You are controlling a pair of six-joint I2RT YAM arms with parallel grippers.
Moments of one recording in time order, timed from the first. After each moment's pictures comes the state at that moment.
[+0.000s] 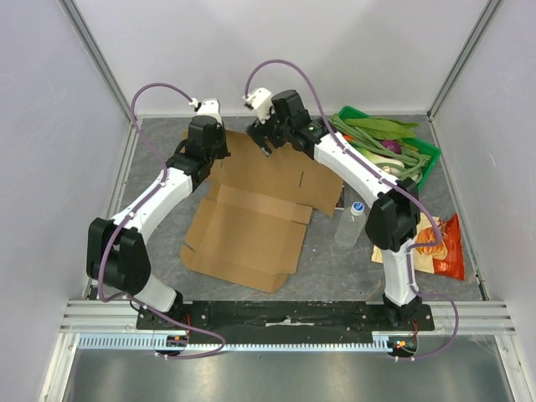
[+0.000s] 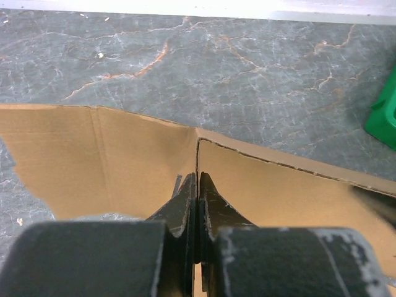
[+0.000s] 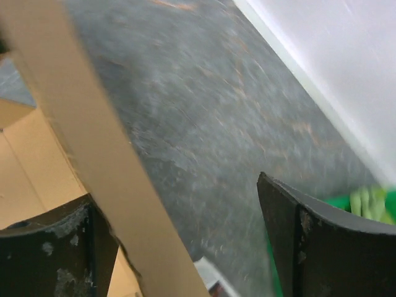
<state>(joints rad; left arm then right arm) -0.37 1.54 1.26 -0.17 -0.24 -0.22 0.63 2.07 2.00 -0.49 -0.09 -0.41</state>
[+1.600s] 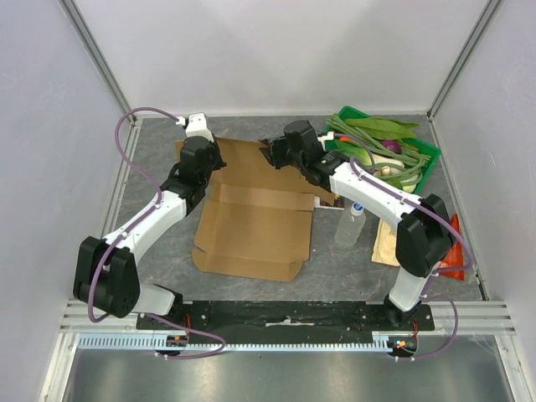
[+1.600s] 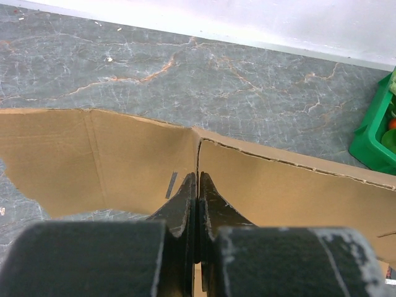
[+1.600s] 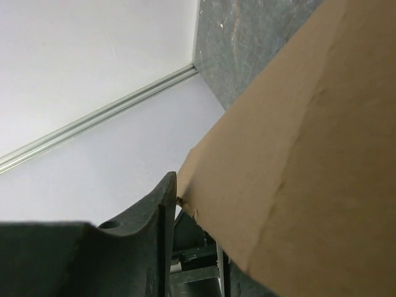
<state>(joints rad) -0.37 1.39 0.98 0.11 -0.31 -0.30 0.68 1.76 1.47 -0.21 0.18 1.84</state>
